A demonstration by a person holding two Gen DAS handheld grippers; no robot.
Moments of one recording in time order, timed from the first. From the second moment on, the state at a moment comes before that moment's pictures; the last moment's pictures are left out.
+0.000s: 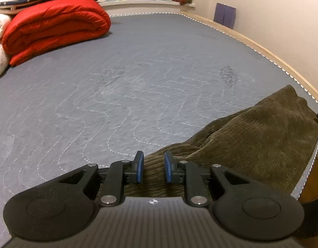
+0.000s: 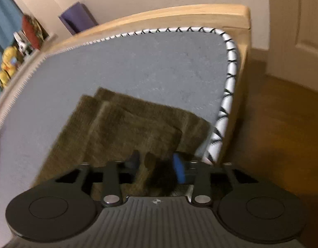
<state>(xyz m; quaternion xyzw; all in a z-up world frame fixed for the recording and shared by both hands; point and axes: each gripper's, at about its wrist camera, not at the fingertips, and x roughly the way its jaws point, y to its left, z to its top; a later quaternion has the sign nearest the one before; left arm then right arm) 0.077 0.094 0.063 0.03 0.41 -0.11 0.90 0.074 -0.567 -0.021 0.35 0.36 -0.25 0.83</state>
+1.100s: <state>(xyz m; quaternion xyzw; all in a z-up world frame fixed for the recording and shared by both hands) 0.073 0.198 0.075 -0.07 0.43 0.04 0.90 0.177 -0.560 0.008 0.18 0.31 -0.16 0.92</state>
